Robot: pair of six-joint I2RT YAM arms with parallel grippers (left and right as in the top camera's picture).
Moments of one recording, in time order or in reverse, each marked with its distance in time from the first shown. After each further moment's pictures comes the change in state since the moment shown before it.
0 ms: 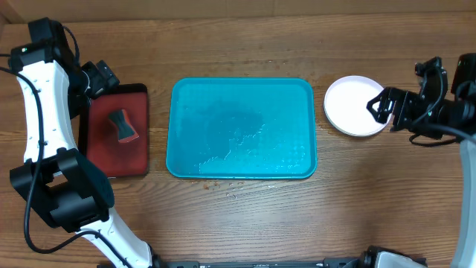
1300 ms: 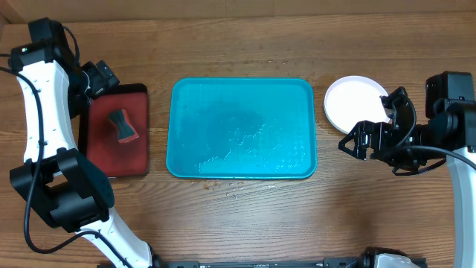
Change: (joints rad) left arm 0.000 0.000 0.000 0.000 0.000 0.000; right arm 0.127 -0.047 -0.012 -0.325 -0.095 -0.016
